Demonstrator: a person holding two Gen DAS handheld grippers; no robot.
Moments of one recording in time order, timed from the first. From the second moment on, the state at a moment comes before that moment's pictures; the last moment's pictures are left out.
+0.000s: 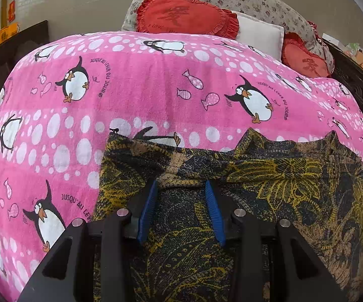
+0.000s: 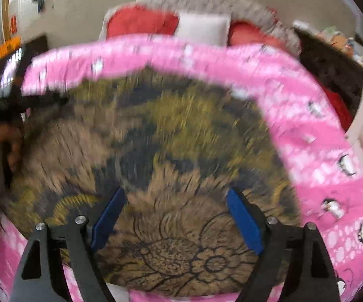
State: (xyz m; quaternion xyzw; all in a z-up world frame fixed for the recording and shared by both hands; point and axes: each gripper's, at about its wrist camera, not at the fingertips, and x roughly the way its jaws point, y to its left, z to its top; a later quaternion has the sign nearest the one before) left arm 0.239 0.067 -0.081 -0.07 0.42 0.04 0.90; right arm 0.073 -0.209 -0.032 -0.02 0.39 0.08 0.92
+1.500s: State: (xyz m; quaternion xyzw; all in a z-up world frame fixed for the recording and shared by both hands) left arm 0.060 0.016 -0.082 -0.05 0.38 -0.12 0.91; right arm 0.082 -0.212 -0.065 -0.06 0.41 0.02 0.91
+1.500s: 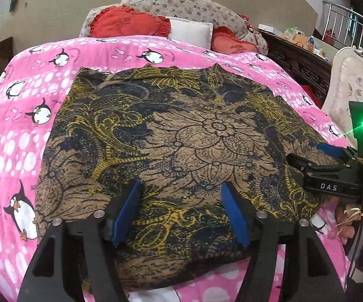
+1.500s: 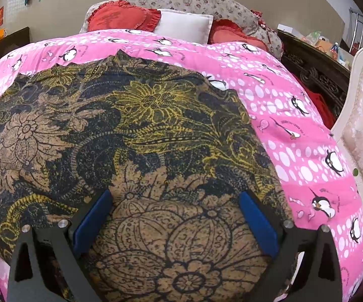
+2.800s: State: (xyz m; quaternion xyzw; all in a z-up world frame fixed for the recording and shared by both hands) left arm -0.028 0.102 -0.089 -0.26 0.38 -0.08 0.88; right arm 0.065 -0.162 -0.009 -0.06 0.34 0.11 0.93
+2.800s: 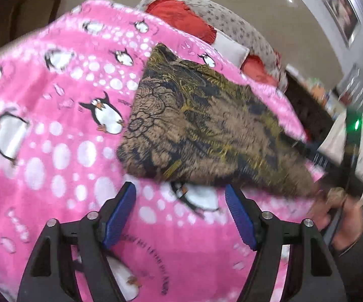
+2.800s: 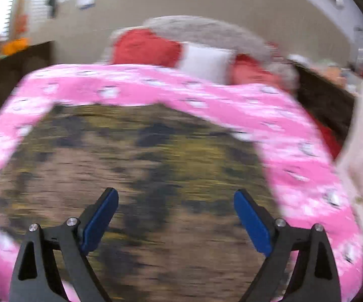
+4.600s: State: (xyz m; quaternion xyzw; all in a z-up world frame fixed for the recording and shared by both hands) left arm 0.016 -0.020 0.009 0.02 0.23 -0.13 0.96; right arm 0.260 0.035 0.040 -0.10 0.57 0.40 0.71
